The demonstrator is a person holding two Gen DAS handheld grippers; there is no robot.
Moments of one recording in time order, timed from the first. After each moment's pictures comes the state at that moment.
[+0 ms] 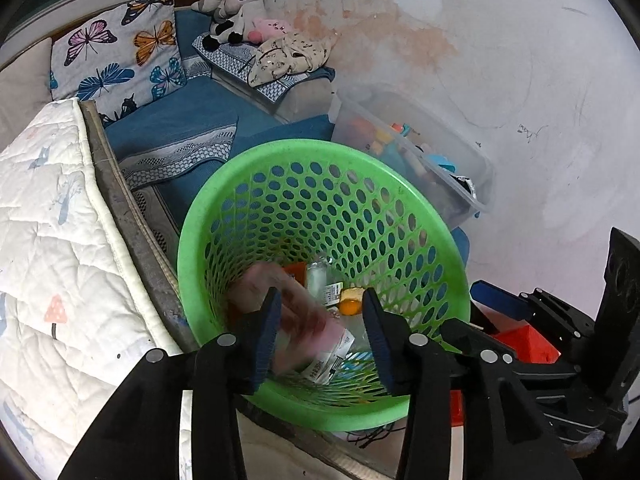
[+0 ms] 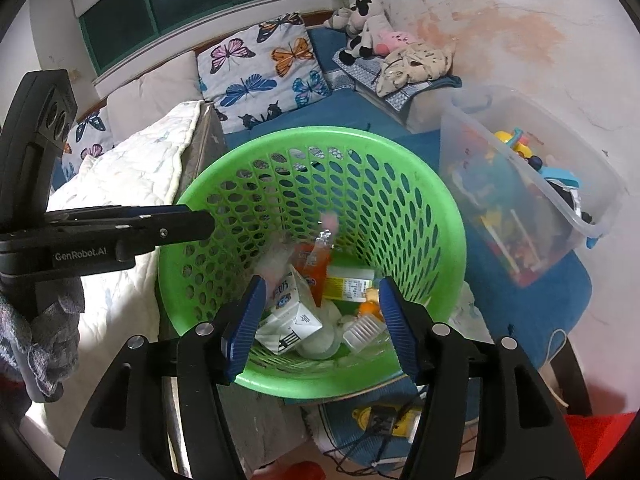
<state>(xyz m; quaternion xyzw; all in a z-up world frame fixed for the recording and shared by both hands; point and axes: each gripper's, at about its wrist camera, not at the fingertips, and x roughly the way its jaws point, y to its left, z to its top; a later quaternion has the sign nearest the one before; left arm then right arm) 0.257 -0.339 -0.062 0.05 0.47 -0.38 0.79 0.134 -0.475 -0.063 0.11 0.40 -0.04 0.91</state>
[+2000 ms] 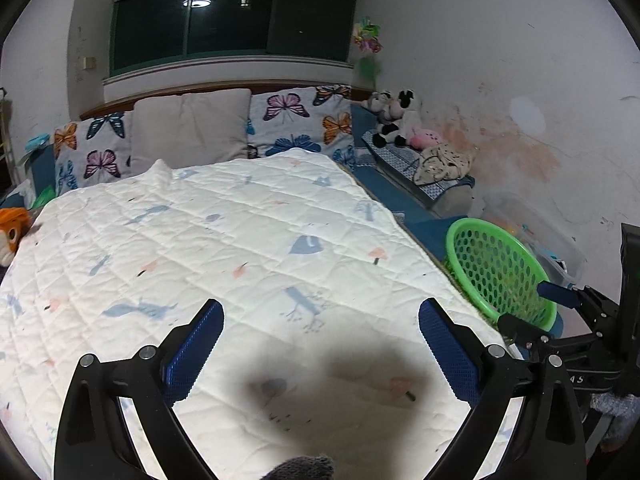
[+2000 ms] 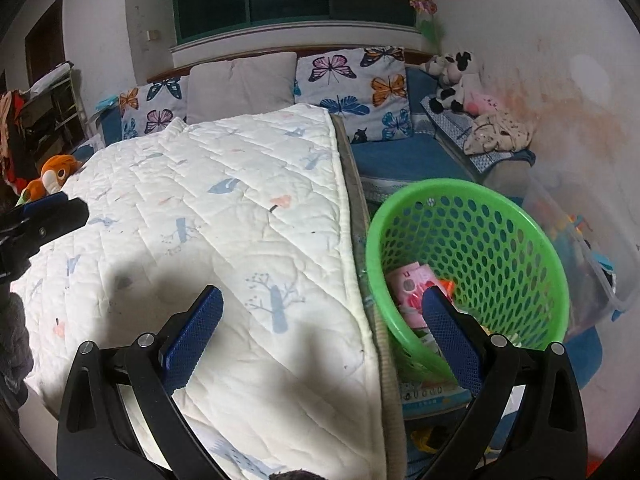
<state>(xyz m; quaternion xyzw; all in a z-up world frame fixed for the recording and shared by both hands) 0.153 -0.052 0.001 0.00 0.32 -0.14 0.94 0.132 -0.300 -0.033 0.00 0.35 0.06 0.93</state>
